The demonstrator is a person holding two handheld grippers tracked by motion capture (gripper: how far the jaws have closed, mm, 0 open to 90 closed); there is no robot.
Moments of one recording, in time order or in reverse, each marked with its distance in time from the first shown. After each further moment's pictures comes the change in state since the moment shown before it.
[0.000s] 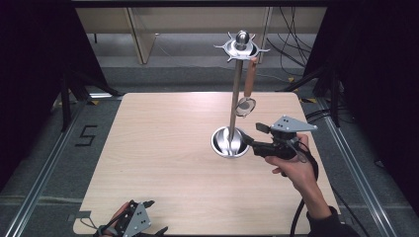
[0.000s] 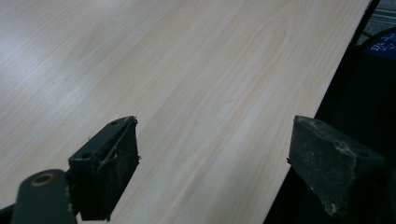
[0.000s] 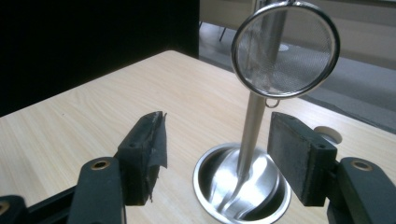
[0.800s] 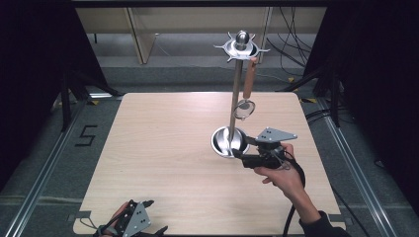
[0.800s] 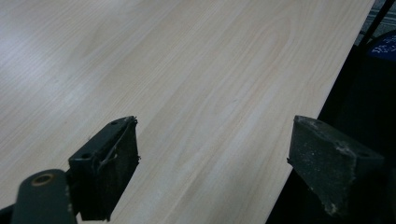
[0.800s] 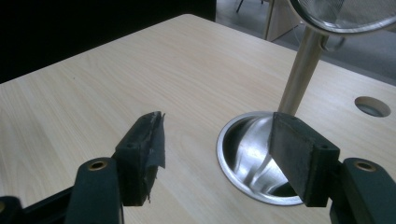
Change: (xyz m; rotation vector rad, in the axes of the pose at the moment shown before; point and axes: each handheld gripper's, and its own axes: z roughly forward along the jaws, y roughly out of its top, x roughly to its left) left arm 0.002 0.000 -0.001 0.013 0.013 0.010; right arm 0.019 -0.030 0.026 0.115 0.060 0.040
